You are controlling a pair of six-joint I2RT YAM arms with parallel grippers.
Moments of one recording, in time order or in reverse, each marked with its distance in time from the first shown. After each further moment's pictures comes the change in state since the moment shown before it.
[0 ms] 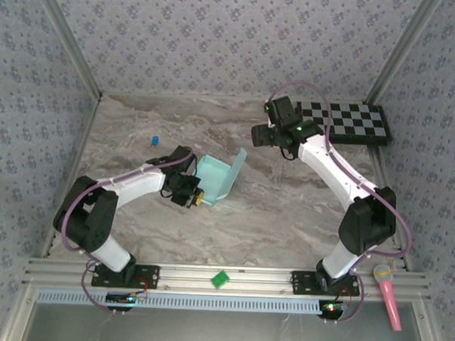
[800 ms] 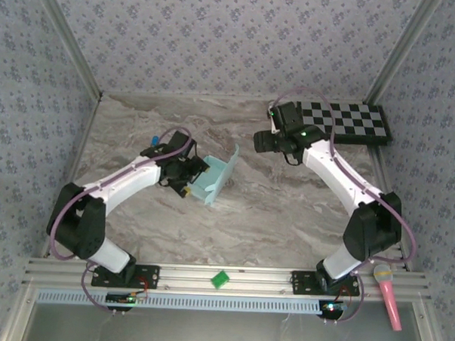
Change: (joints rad) left arm 0.000 -0.081 0.165 -0.090 -0.199 0.323; right arm -0.021 -0.067 -0.100 0.013 -0.063 0.007
